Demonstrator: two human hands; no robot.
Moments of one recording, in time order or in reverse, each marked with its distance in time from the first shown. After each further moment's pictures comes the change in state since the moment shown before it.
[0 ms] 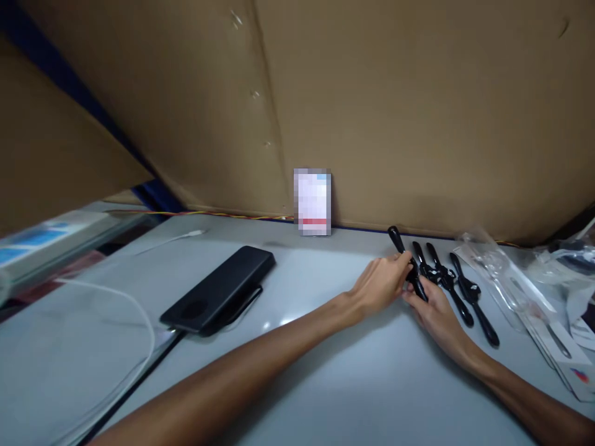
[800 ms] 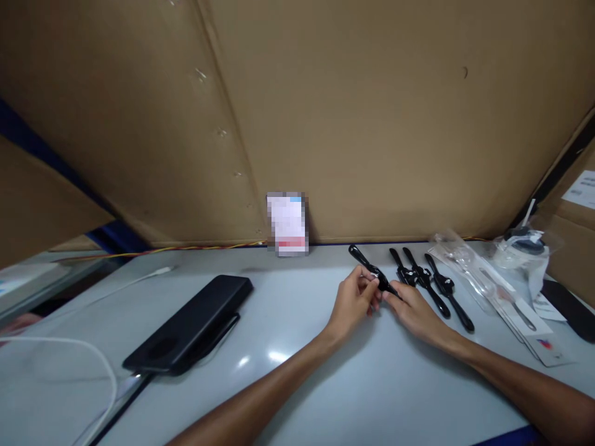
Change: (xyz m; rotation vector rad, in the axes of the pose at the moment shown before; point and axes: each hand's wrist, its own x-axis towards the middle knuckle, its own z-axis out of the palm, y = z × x) left_hand -0.027 0.014 0.008 -0.858 0.160 -0.432; right_hand 0.005 0.004 -0.007 -0.267 -0.106 -0.149
